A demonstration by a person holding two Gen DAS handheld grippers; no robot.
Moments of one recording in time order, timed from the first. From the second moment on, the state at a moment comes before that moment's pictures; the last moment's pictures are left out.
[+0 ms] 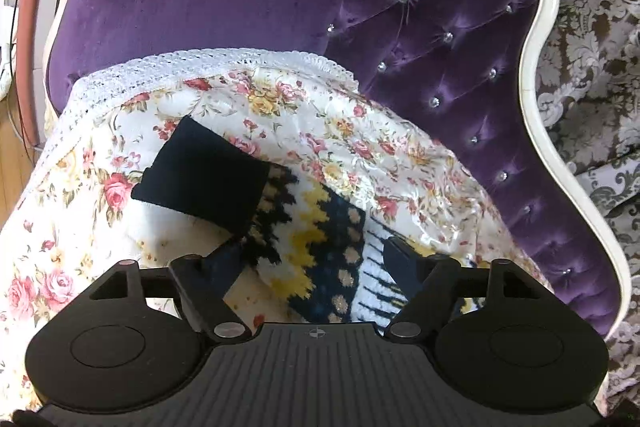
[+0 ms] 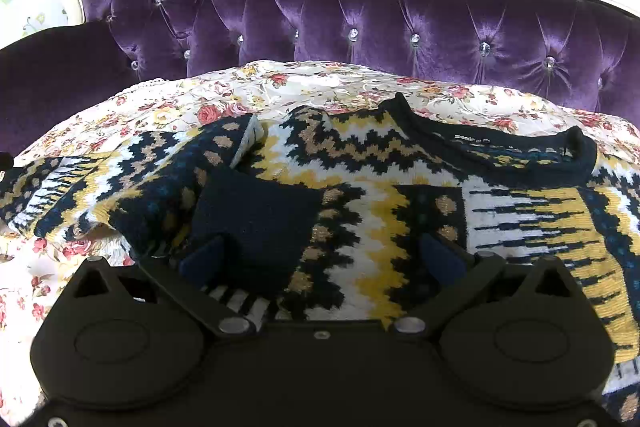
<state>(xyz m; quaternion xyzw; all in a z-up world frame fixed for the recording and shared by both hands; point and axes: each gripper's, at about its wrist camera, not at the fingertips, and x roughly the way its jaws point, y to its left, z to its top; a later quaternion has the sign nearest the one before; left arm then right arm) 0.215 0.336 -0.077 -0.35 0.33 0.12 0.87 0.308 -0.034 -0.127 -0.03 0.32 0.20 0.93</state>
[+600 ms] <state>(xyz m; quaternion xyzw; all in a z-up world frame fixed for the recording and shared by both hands) 0.230 0.327 -0.045 -0.32 0.27 0.12 0.90 0.308 -0.034 -0.127 -0.03 0.32 0.20 0.93</state>
